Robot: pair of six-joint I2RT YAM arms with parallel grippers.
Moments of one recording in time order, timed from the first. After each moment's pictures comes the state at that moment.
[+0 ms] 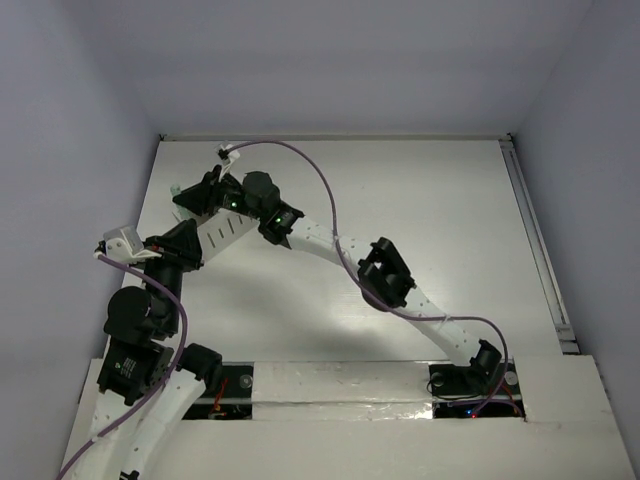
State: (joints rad) left arm -0.41 0.30 0.74 -0.27 -0.42 -0.43; right arm 0.96 2.69 2.52 0.43 -0.30 0.64
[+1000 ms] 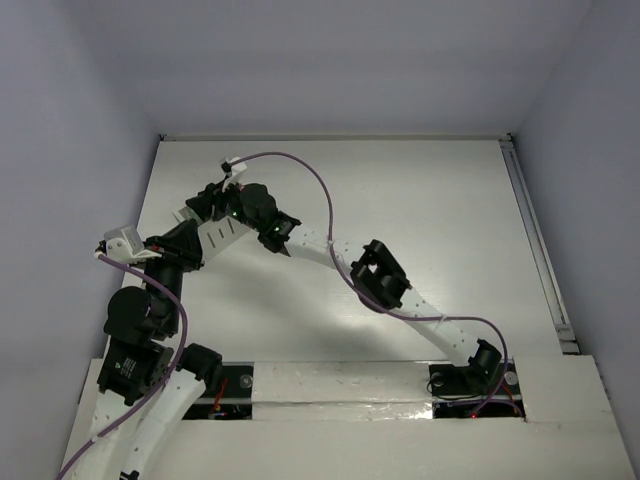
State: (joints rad) left arm -0.41 0.30 0.74 -0.27 -0.42 -0.43; right arm 0.99 2.76 2.51 0.42 -0.03 0.45
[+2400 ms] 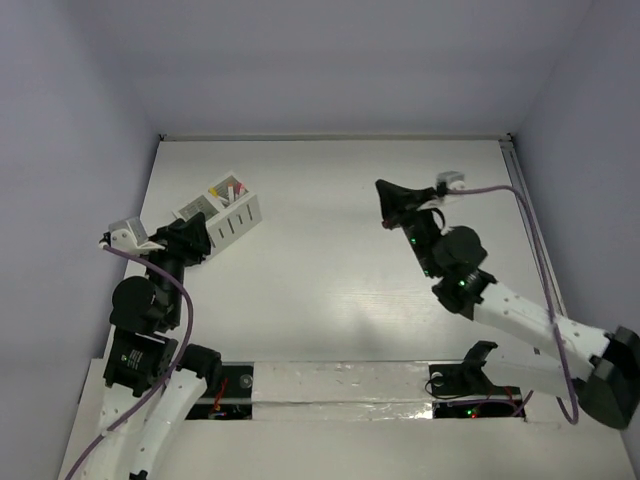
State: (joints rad) left arm -0.32 0.34 0.74 -0.26 -0.36 -0.43; right arm 0.81 1.13 0.74 0.69 0.35 0.23
